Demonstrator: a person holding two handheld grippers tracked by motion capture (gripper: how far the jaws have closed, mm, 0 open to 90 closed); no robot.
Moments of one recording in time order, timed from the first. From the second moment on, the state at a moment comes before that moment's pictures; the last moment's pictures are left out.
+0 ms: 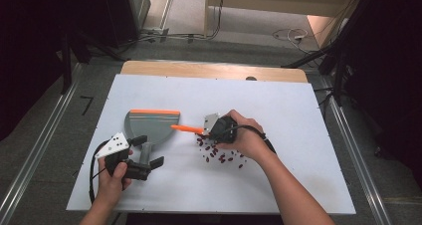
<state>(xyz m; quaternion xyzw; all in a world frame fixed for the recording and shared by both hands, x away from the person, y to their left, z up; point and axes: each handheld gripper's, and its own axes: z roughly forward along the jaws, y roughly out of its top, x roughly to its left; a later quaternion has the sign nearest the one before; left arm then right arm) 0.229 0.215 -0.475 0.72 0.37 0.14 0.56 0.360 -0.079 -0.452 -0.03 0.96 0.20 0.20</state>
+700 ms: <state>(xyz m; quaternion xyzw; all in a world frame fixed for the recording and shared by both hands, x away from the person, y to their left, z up) 0.229 0.214 -0.476 0.73 0.37 0.14 0.56 0.336 -0.088 -0.449 -0.06 0.96 0.20 0.19</state>
